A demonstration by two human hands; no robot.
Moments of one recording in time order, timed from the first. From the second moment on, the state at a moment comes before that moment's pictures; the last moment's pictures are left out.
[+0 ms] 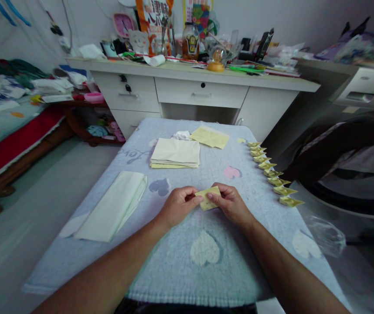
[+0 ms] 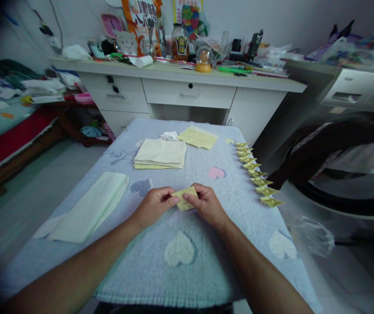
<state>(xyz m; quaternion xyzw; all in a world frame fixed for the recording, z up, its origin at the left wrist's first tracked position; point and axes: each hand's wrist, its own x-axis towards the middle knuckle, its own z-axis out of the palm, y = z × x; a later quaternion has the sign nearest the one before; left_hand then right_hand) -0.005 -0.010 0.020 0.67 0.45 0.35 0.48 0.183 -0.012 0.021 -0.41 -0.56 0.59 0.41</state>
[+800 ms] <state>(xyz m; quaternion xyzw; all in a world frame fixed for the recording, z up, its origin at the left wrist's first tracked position) -0.005 -0.006 0.019 0.64 0.44 0.44 0.45 0.176 -0.013 0.023 -0.42 -0.73 0.39 0.36</state>
